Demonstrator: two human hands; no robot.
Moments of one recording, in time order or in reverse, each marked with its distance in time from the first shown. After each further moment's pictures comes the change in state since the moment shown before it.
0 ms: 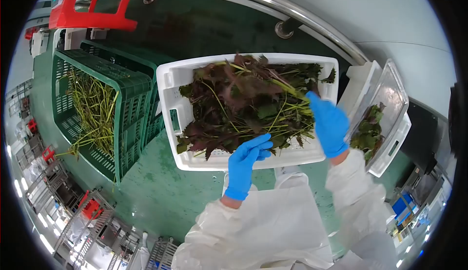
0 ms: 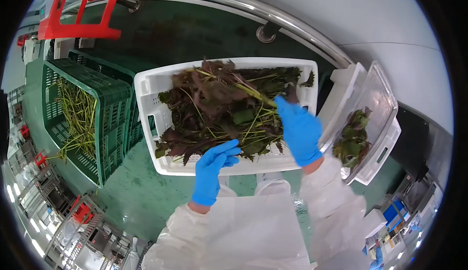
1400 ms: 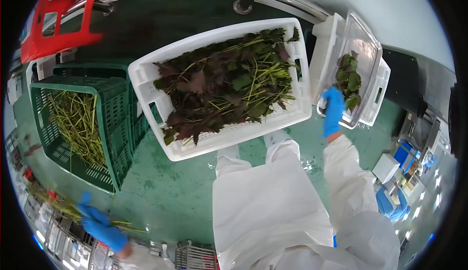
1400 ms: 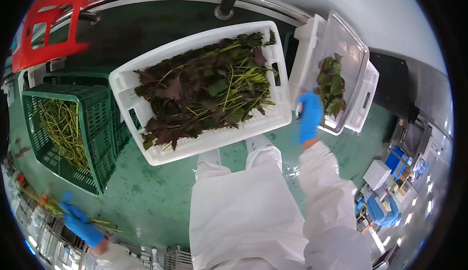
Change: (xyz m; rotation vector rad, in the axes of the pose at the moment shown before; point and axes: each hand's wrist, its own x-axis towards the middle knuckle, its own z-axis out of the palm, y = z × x) left_hand -0.185 0.207 -0.241 0.824 0.945 0.417; right_hand -0.141 0.052 0.037 1.106 0.326 0.902
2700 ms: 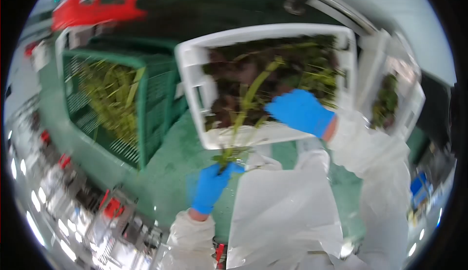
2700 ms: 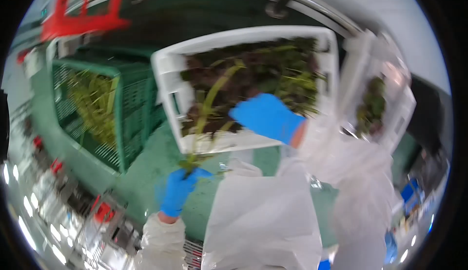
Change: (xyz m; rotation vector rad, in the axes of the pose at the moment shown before) left_hand -0.110 -0.006 0.145 0.115 -1.011 -0.294; right_hand -0.052 -0.160 0.182 -0.559 -1.070 -1.224
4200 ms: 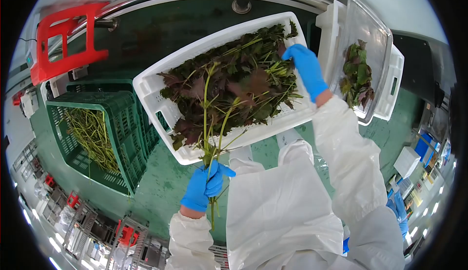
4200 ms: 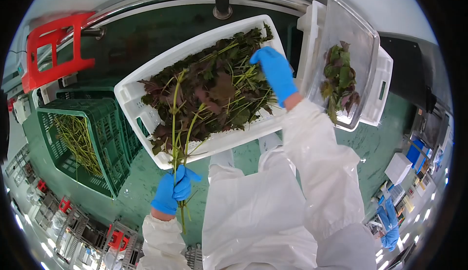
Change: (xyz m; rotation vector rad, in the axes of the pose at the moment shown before) left_hand 0.026 0.051 0.058 -0.717 -0.595 -0.255; right_hand -0.120 0.128 0.001 0.645 0.862 0.817
